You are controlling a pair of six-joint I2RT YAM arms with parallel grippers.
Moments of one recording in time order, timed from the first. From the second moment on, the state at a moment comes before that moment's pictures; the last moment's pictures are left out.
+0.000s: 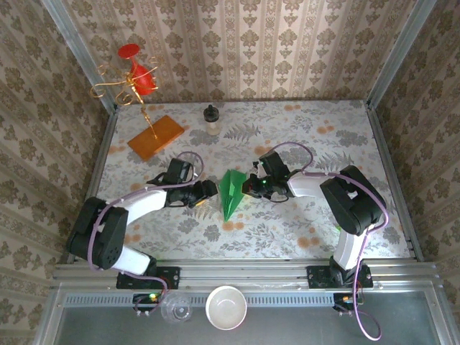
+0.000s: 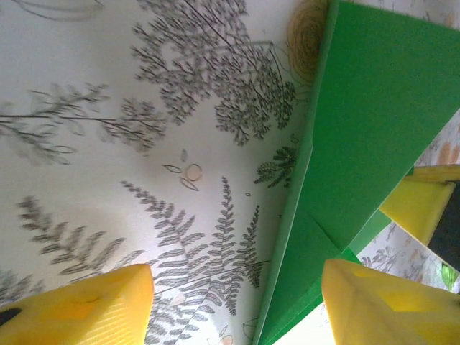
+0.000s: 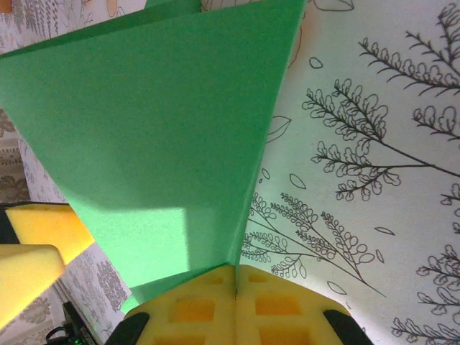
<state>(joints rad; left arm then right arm) -0.47 1.47 0.66 -0.18 0.45 -0.76 0.53 1.81 0.89 0.02 -0.49 0.81</state>
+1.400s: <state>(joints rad) -0.51 1.66 0.78 -0.16 0.43 -0.77 0.49 1.78 0.86 0.02 -0.49 0.81</state>
